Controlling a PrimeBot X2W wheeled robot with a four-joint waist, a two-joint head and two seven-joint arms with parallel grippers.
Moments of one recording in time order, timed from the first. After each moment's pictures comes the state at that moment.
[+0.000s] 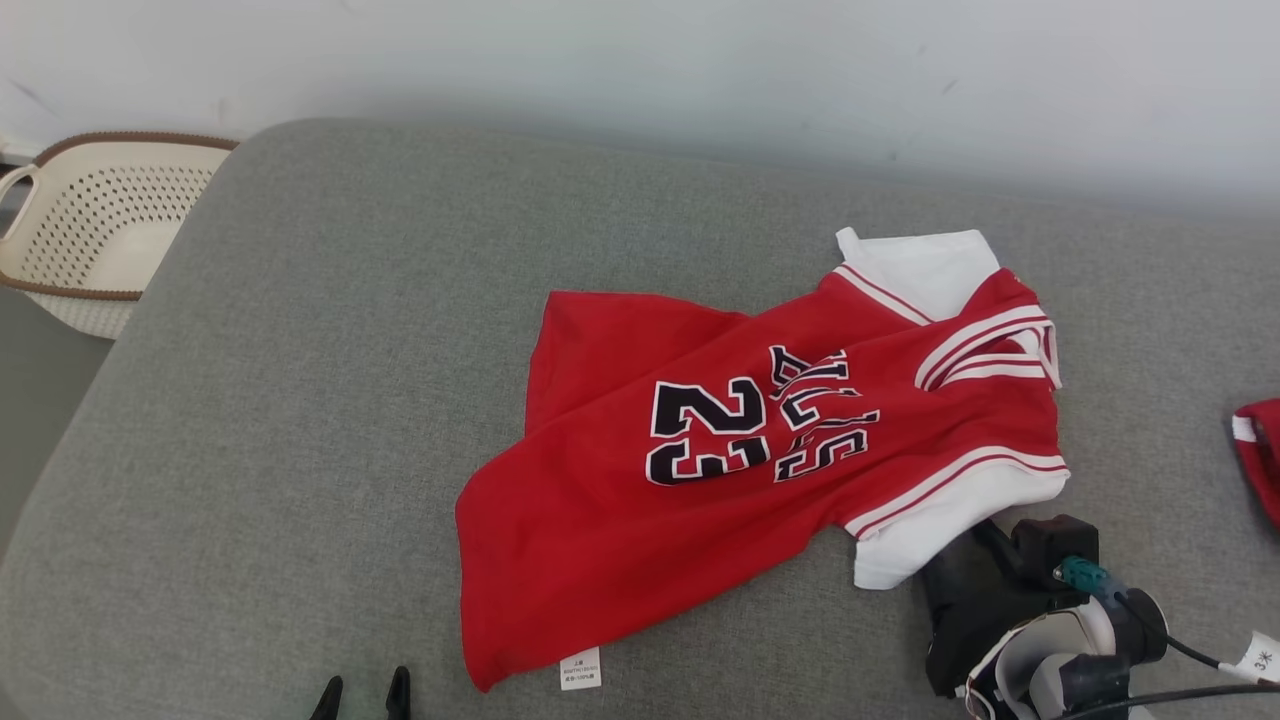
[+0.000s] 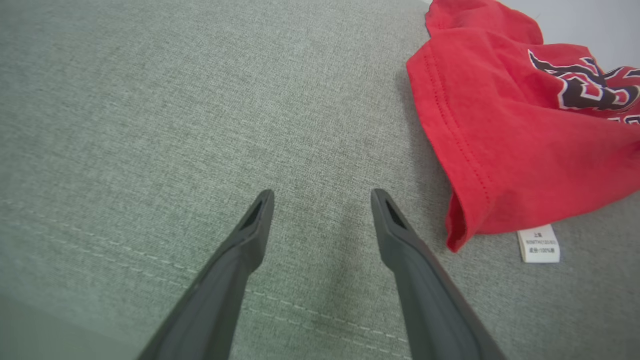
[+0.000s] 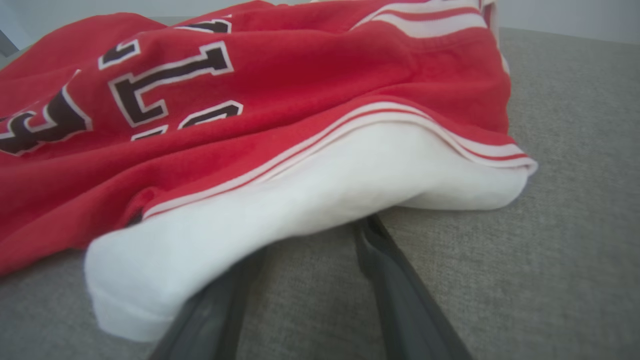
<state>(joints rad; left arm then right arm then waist) -0.11 0.05 -0.05 0.44 -0.27 -0.07 -0.26 -0.43 -0.21 0.36 0.78 0.25 0.13 -0.26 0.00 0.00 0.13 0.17</state>
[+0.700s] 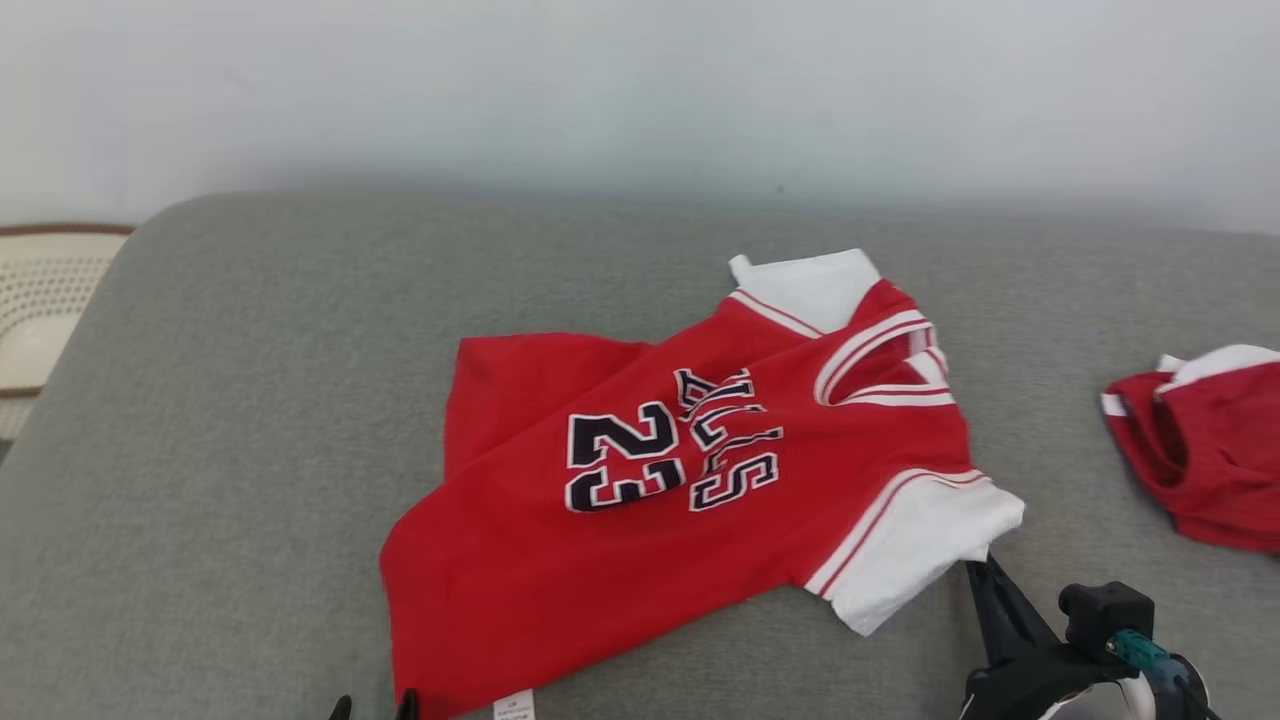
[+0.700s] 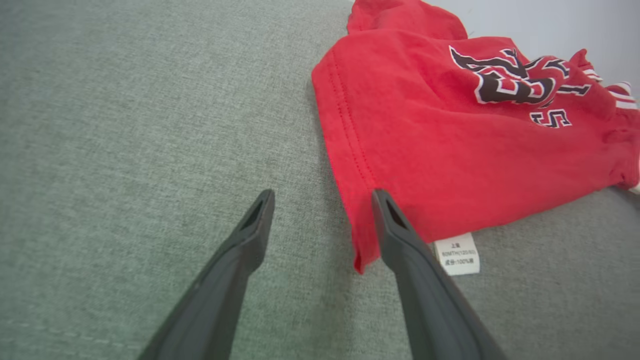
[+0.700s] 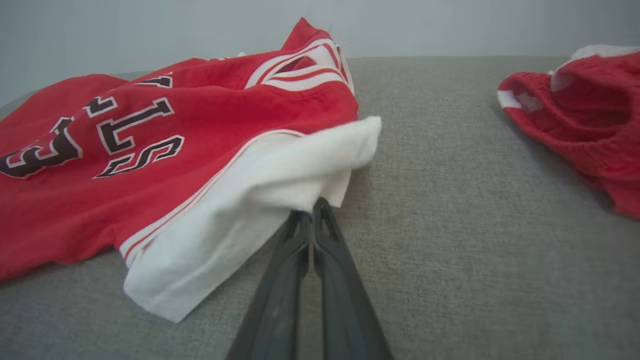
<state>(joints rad) -0.08 0.05 -0.06 0.43 -0.27 -0.08 -0.26 -0.24 -0.24 0.30 0.56 0.28 0.13 -0.26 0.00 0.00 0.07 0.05</state>
